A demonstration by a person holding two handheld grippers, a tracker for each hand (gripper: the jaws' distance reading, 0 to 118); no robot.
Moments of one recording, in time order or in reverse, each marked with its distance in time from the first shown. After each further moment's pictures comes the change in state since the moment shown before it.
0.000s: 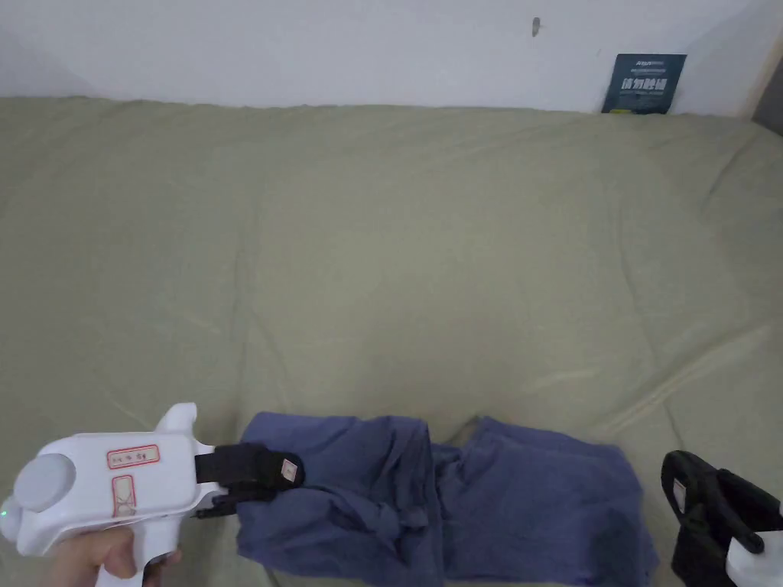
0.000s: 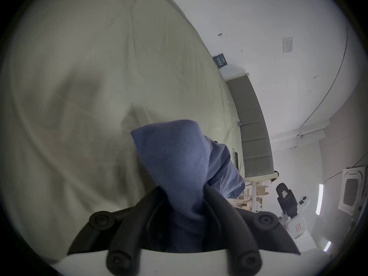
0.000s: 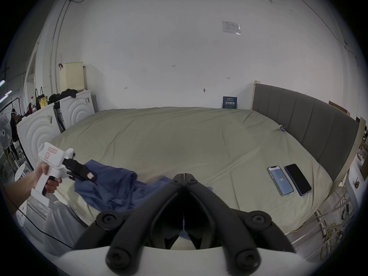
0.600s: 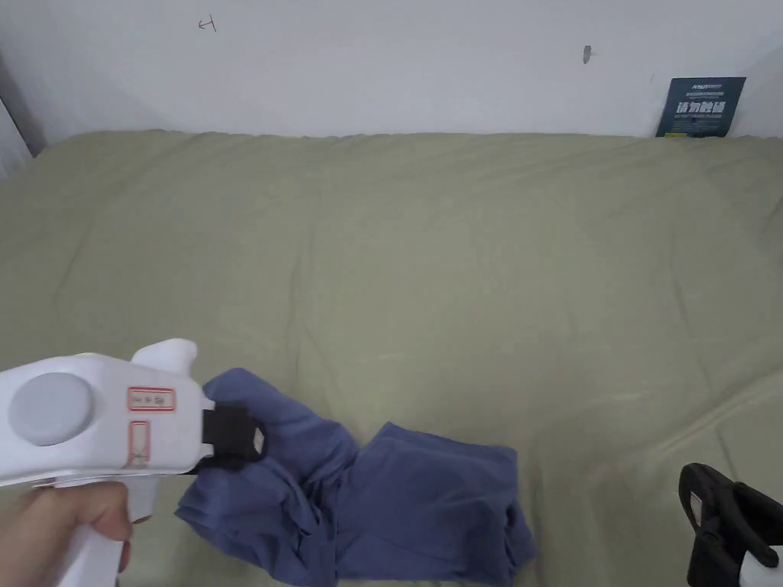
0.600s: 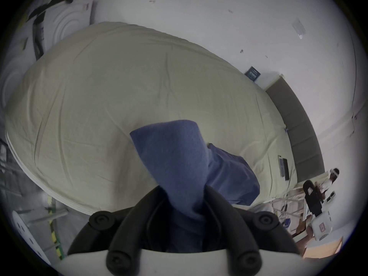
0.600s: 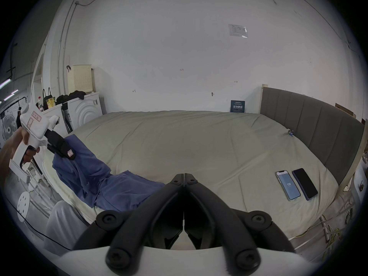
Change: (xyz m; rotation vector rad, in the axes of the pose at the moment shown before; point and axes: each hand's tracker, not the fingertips) left arm 0.115 0.000 0.064 0.076 0.486 -0.275; right arm -0.006 -0.002 -0.002 0.030 0.056 0.017
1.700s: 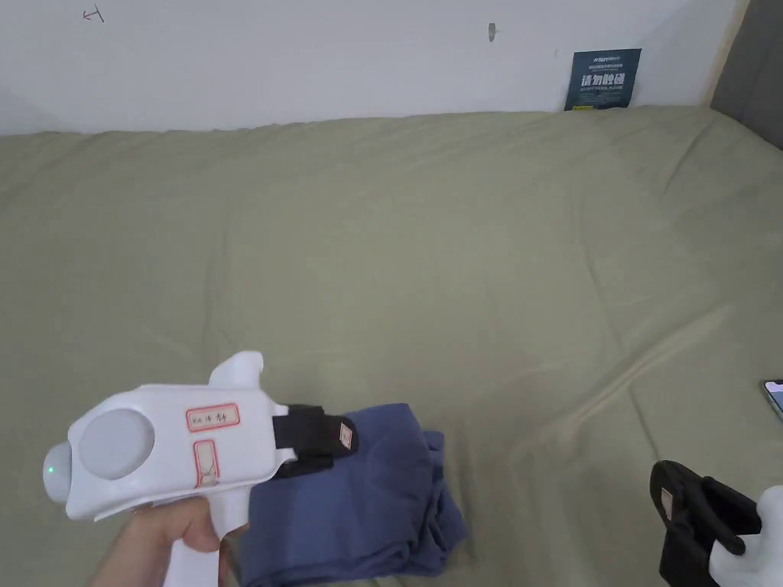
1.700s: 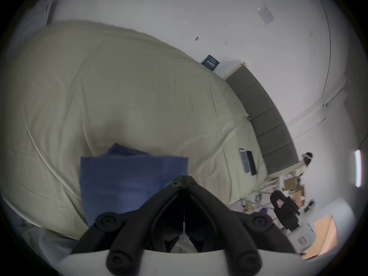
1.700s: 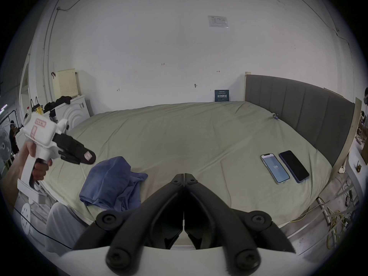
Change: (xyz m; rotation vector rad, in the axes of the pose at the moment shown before) left arm 0.052 -0.014 -0.094 -0.042 -0.436 0.048; right arm 0.032 -0.018 0.011 -0.057 -0.081 -0.088
